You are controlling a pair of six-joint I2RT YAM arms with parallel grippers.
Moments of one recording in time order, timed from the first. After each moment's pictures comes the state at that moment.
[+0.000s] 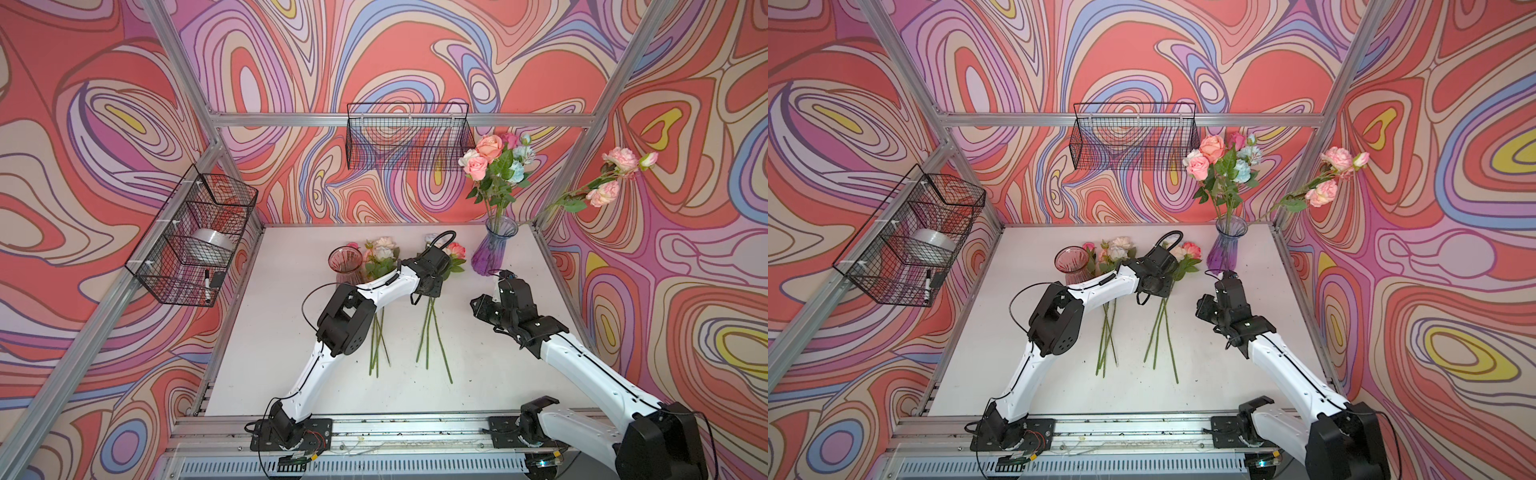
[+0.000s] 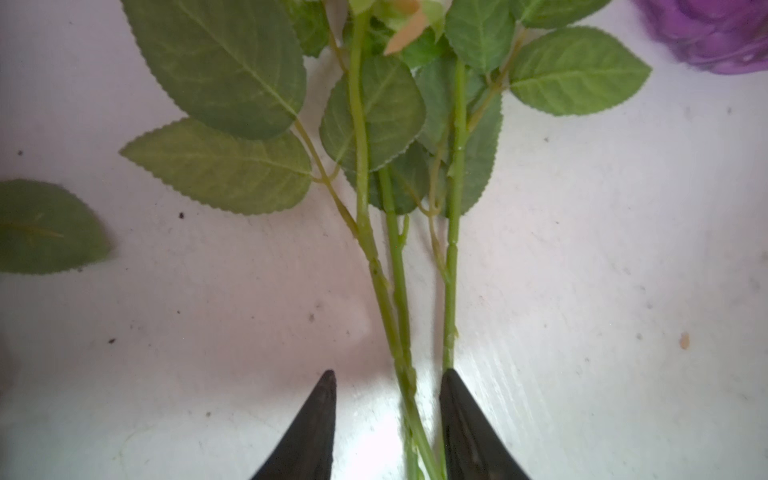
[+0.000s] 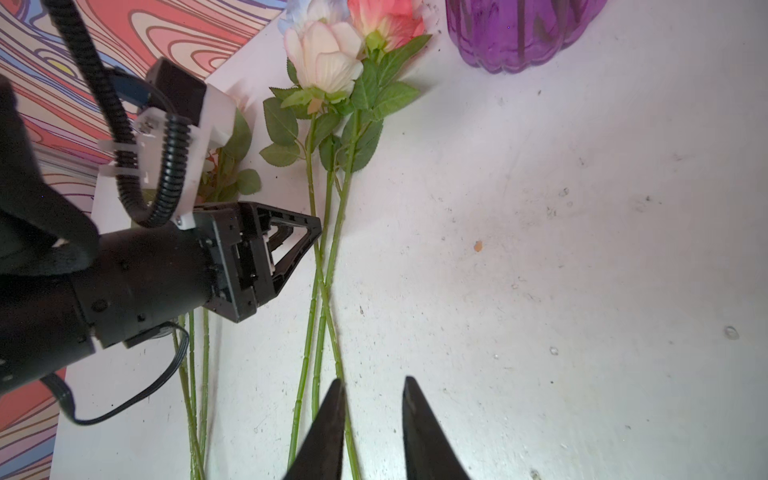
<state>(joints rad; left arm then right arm) -0.76 2.38 1.98 -0.64 -0.09 -0.46 0.29 1.08 0.66 -0.29 -0.06 0.65</state>
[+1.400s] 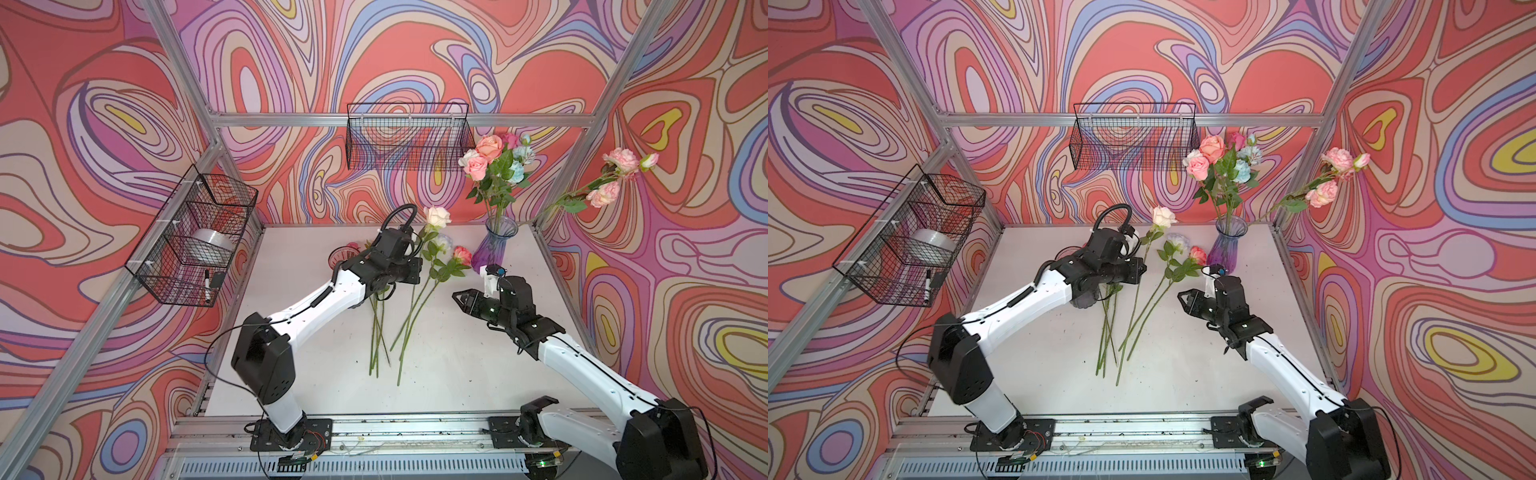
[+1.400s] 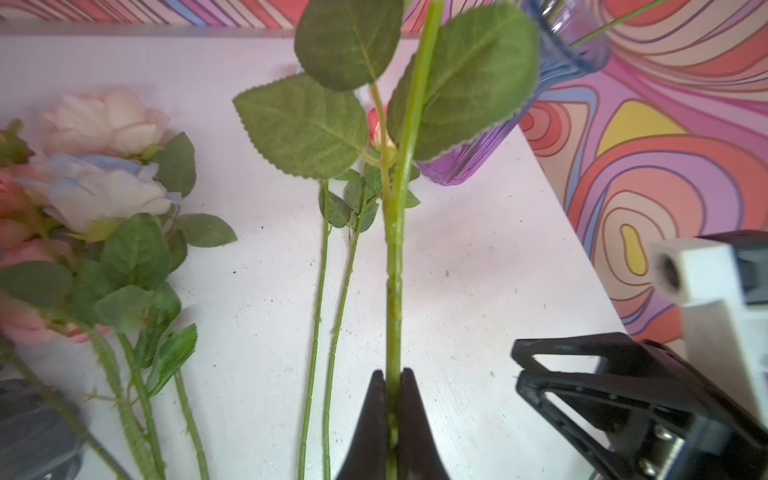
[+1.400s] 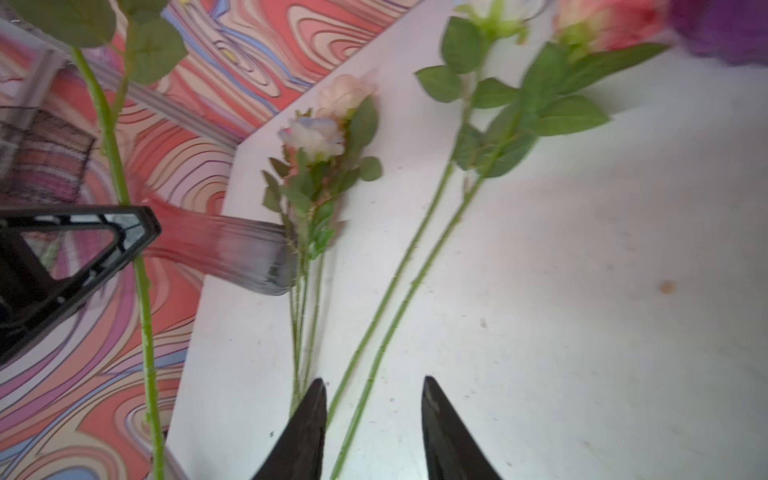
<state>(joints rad) -0.70 1.58 1.42 -0.42 0.07 -0.45 0.36 1.08 0.64 -0.05 -0.35 0.66</state>
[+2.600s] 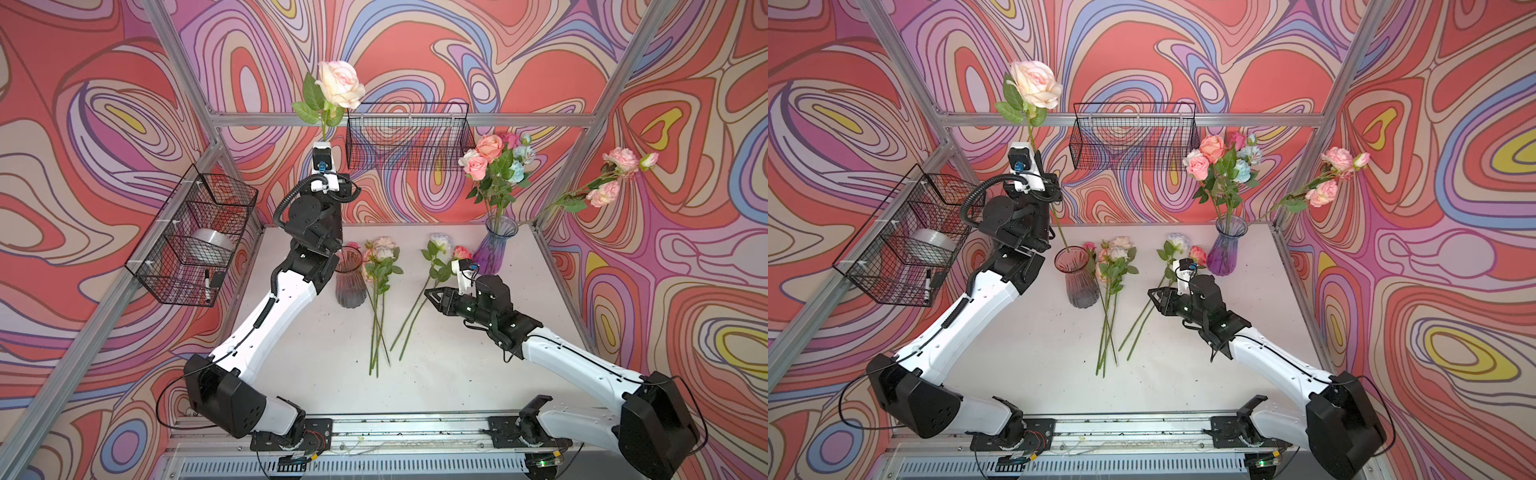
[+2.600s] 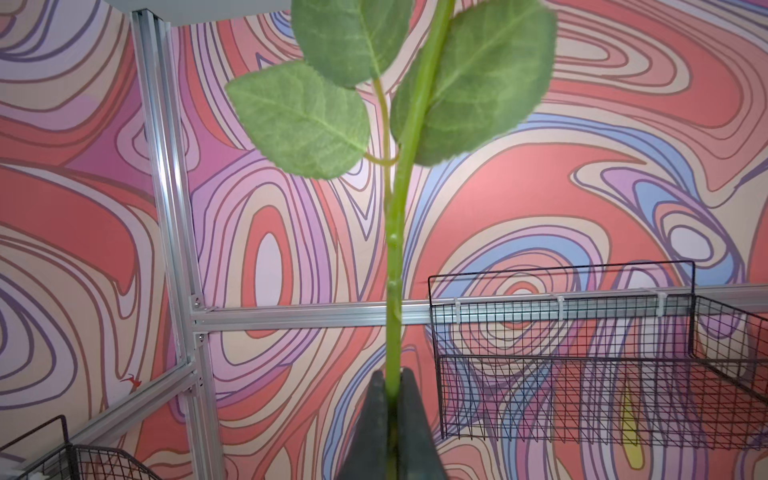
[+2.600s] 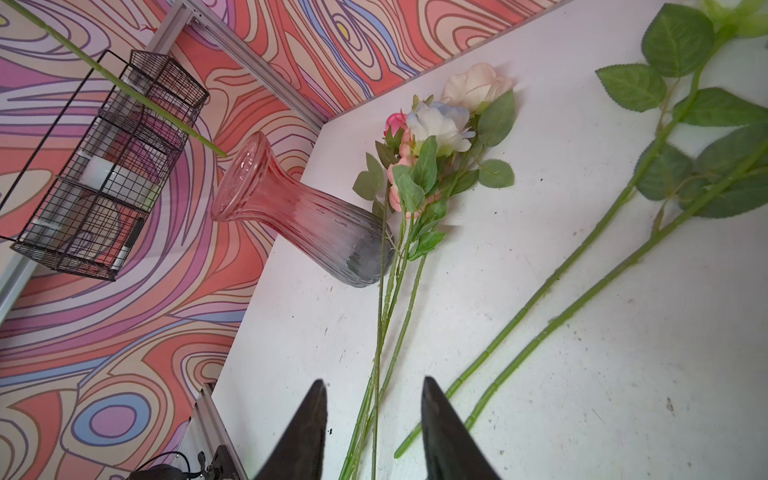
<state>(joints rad) -0.44 1.45 1.45 0.47 -0.49 0.28 0.55 1.18 0.69 0.11 -0.27 0.68</state>
